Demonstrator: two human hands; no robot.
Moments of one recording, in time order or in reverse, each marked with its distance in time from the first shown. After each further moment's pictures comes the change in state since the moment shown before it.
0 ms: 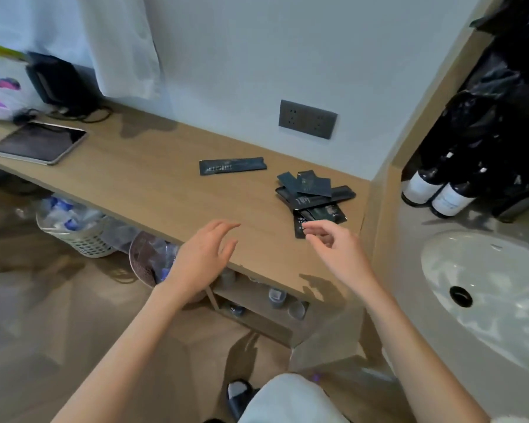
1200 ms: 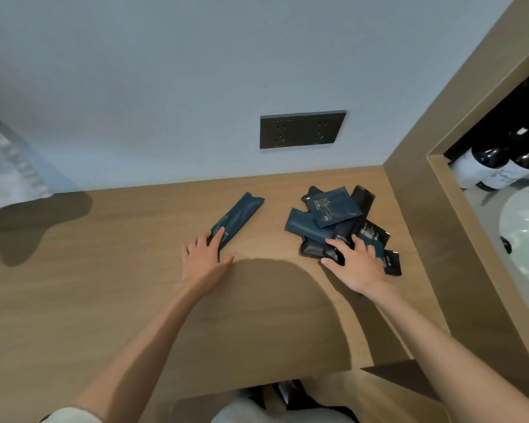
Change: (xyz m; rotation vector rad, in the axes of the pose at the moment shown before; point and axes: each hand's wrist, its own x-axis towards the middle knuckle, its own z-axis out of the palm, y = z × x) left_hand 0.336 -0.220 0.077 0.283 -0.435 0.081; right_hand 0.212 0.061 0.120 -0.488 -0.072 0.783
